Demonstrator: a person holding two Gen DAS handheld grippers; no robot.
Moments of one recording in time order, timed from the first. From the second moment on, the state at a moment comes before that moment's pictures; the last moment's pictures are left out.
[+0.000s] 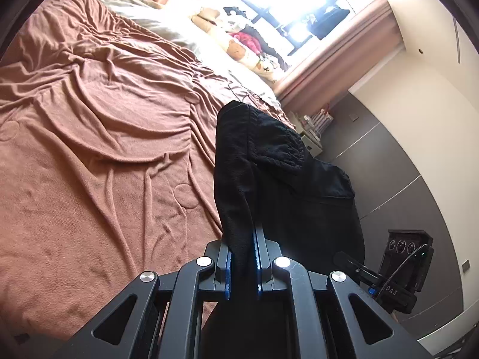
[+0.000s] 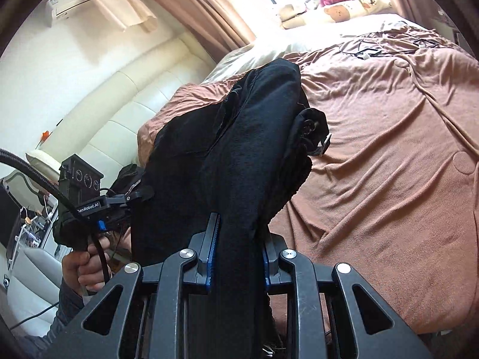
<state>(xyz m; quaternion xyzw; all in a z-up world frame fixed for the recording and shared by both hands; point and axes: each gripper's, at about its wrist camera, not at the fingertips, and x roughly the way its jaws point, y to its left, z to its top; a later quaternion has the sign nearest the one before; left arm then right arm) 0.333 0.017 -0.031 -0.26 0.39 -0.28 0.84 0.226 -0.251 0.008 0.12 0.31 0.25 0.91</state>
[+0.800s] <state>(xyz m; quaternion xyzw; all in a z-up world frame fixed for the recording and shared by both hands) 0.295 0.161 0.020 -0.29 0.32 -0.20 0.88 0.270 -0.142 0.020 0.07 0.28 0.34 0.89</state>
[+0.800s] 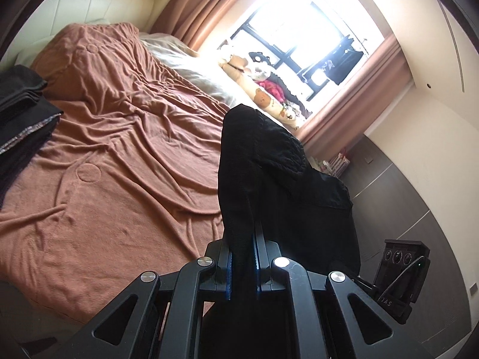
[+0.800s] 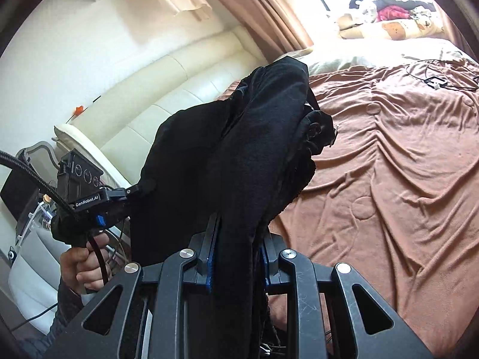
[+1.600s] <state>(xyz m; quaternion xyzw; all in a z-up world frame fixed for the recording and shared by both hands) 0.309 0.352 0.073 -0.27 0.28 -0.12 0.91 0.368 0.030 0.017 0.06 0.28 0.44 0.85</state>
